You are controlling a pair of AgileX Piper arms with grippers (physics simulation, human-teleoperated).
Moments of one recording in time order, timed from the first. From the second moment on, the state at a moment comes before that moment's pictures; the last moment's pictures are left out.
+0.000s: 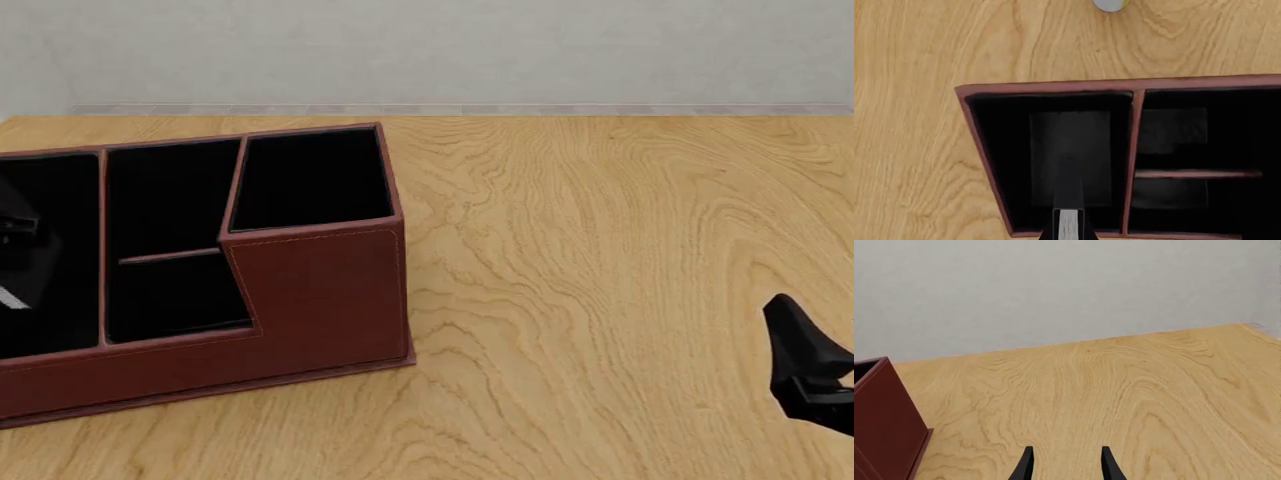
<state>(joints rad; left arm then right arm) 0.33 1.23 -0.95 0.84 0.20 -0.04 0.22 0.00 -0.15 0.11</state>
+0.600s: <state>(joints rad) 0.34 1.35 -0.90 0.72 0.17 -0.05 0.22 0.00 -0.16 0.12</state>
